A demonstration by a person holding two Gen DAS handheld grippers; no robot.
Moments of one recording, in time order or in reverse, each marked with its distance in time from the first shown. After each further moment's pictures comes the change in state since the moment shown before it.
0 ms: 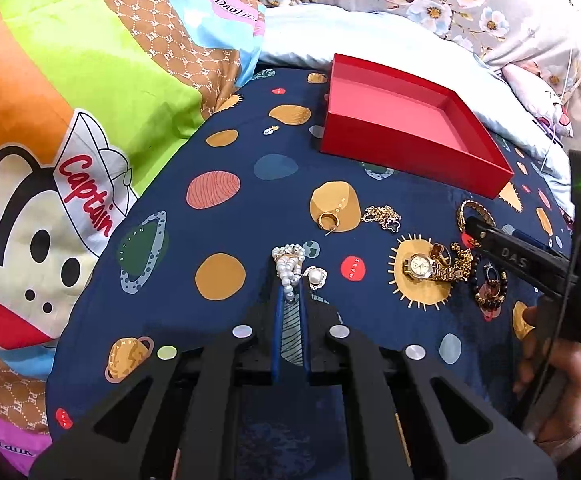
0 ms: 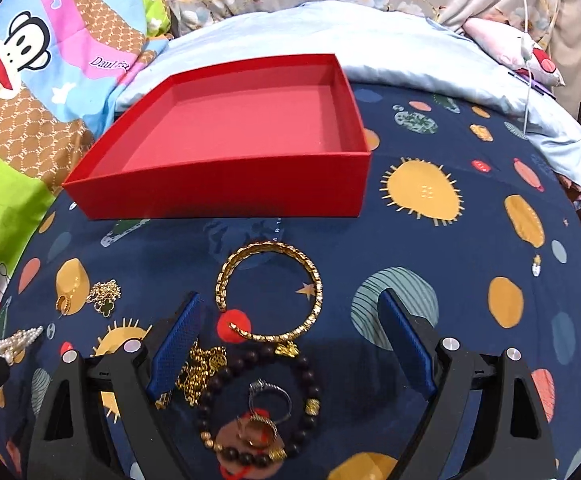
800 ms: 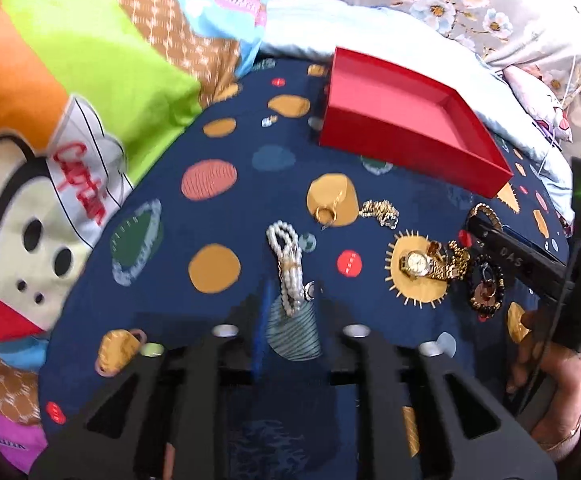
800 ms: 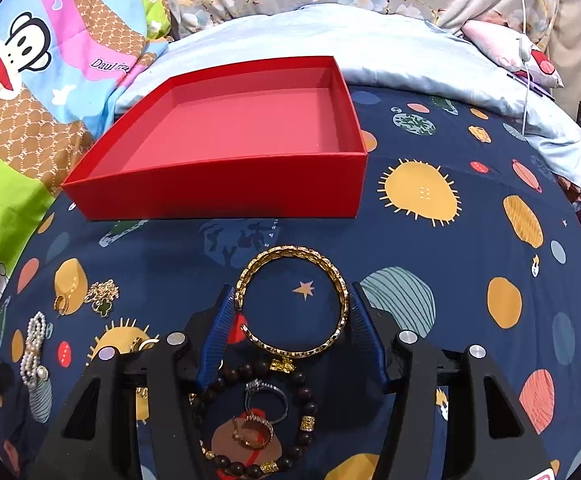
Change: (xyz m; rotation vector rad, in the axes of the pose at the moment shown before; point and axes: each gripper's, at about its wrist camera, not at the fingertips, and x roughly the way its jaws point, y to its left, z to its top) left arm 0.008 0.001 -0.001 -0.036 0.040 -0.024; right arm -0.003 -0.003 -0.004 0.003 -0.017 0.004
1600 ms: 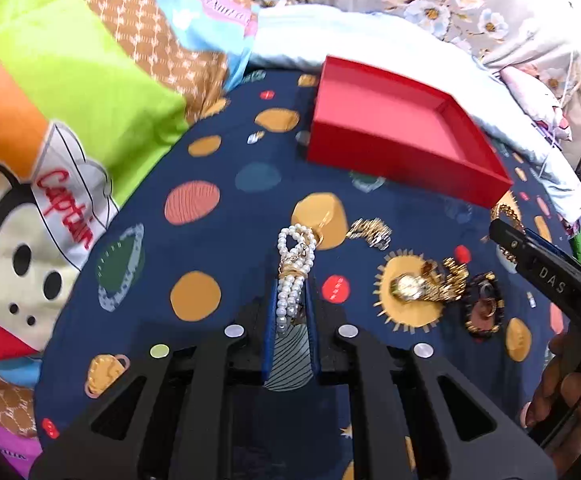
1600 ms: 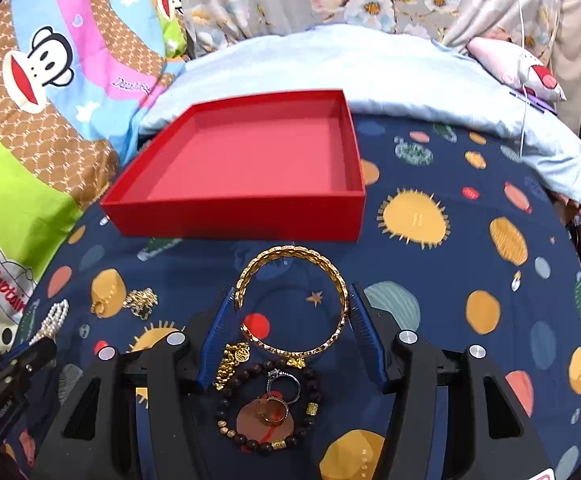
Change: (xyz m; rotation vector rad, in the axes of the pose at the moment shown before) left arm 0.000 -0.017 0.014 0.039 -0.056 0.006; right arm -0.039 0.003 0.008 -0.021 -0.069 0.038
